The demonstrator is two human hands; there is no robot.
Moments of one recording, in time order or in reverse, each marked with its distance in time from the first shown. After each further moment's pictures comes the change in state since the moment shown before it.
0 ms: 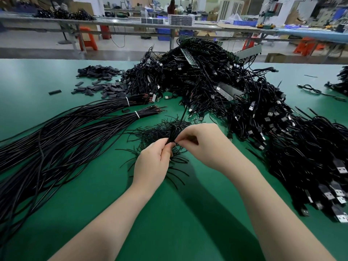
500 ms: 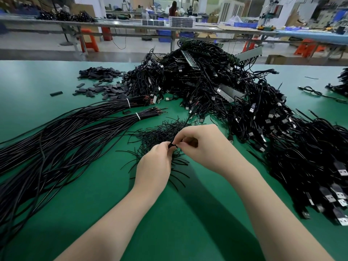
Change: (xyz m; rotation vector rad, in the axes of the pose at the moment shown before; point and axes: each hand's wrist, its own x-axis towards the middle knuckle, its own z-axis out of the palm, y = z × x) left_hand -0.002 0.009 0.001 0.297 -0.042 -0.015; right_hand -0.002 0.001 0.000 0.073 0.045 -0.073
